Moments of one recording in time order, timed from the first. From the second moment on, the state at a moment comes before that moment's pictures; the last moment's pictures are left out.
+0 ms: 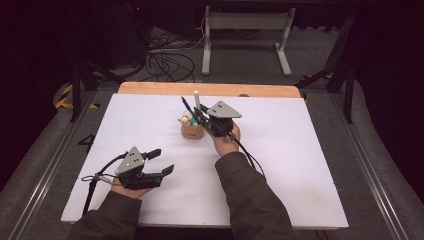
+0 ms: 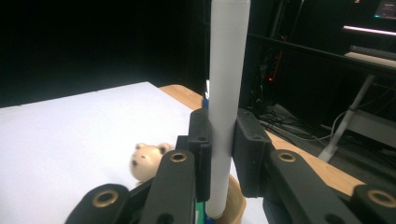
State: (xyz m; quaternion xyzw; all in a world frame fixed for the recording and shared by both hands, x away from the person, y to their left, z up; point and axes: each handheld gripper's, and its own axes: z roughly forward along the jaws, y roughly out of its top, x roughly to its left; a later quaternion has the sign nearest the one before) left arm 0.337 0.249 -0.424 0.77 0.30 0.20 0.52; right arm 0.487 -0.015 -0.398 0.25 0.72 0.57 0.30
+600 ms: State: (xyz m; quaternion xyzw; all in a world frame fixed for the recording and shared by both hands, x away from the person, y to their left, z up) left arm 0.338 0.250 -0.425 0.77 0.30 0.20 0.52; right arm 0.507 -0.005 -0.427 0.26 0.72 0.57 0.31
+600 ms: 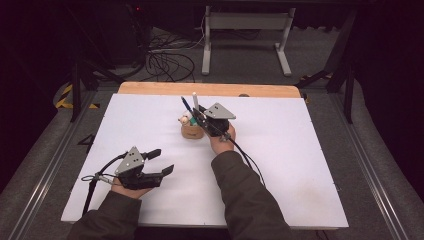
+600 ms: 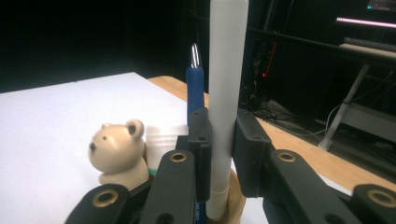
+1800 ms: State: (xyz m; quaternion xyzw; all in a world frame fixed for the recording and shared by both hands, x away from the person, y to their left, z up) left arm 0.337 0.249 -0.425 0.78 0.30 0.19 0.52; right arm 0.515 0.000 -0.431 0.29 0.74 0.55 0.28
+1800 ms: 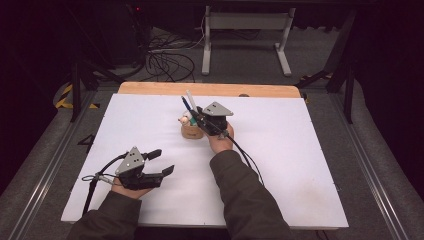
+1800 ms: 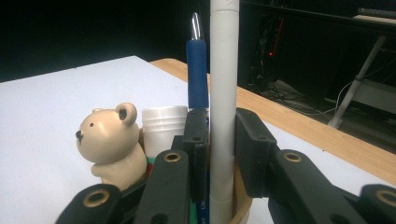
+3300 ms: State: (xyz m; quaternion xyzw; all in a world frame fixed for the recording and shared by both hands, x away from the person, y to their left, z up) left arm 0.339 0.249 -0.426 0.78 0.30 0.19 0.52; right arm 0.513 -0.007 -0.426 0.28 0.74 0.55 0.27
